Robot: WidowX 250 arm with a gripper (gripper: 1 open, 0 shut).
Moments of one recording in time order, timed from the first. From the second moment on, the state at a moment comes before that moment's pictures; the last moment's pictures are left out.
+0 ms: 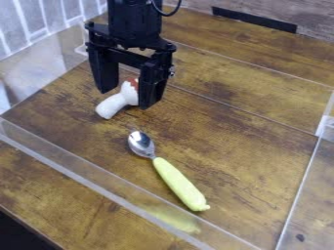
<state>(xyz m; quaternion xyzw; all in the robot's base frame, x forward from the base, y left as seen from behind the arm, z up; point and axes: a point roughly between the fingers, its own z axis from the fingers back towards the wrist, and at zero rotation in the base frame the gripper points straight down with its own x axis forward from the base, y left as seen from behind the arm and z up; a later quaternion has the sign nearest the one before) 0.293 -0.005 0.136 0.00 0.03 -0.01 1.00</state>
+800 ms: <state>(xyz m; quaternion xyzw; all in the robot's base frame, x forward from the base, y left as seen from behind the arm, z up) 0.294 -0.056 0.076 0.00 0.05 0.28 0.96</state>
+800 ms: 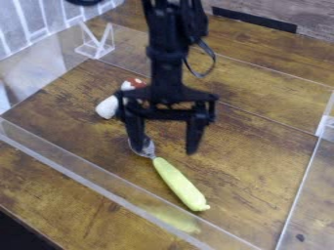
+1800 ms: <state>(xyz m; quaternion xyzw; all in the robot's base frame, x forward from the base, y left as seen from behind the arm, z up) 0.310 -0.067 0.028 0.02 0.03 0.50 0.87</state>
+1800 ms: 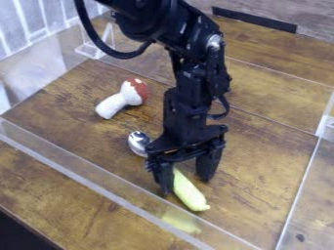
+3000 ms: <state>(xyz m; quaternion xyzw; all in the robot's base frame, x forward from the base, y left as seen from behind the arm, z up) 0.323 -0.068 0.028 0.04 0.02 0.50 0.86</state>
